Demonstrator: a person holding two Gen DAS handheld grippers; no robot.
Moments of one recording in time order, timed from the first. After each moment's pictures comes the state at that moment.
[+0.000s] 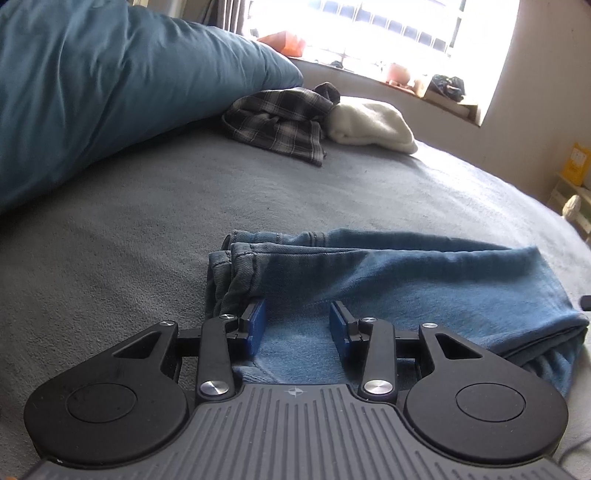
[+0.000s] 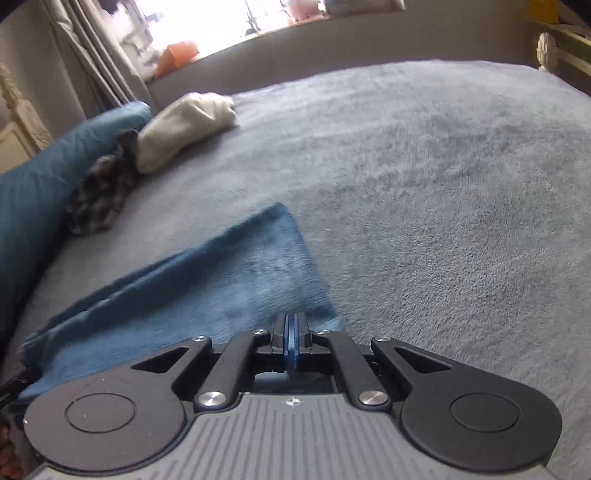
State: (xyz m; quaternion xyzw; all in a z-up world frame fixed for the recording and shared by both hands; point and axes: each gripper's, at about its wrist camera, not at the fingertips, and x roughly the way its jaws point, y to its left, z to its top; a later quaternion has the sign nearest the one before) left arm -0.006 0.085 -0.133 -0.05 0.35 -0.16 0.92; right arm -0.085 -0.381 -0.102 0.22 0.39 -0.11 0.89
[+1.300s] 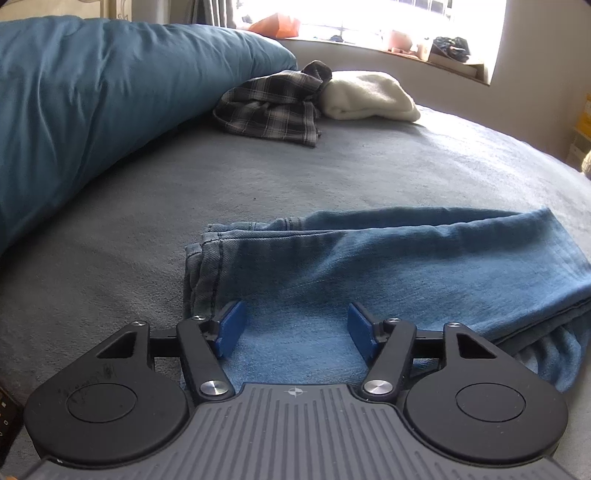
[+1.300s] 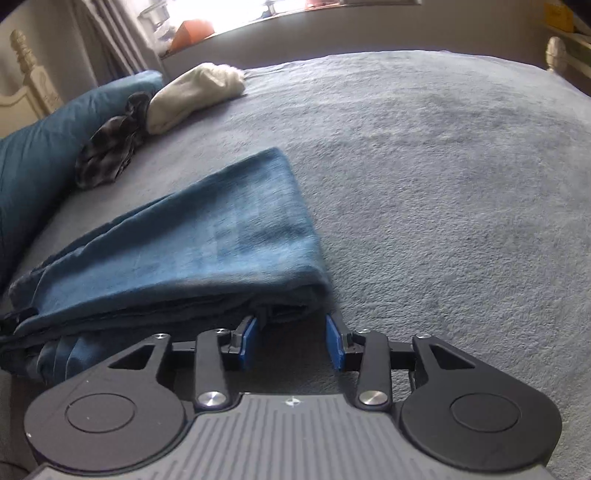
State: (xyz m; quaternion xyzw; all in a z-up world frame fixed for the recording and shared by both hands) left arm -0.012 0.048 -0.118 0.02 0.38 -0.13 0.92; right arm -0.115 -0.371 -0.123 0.18 0.42 -0.09 0.88
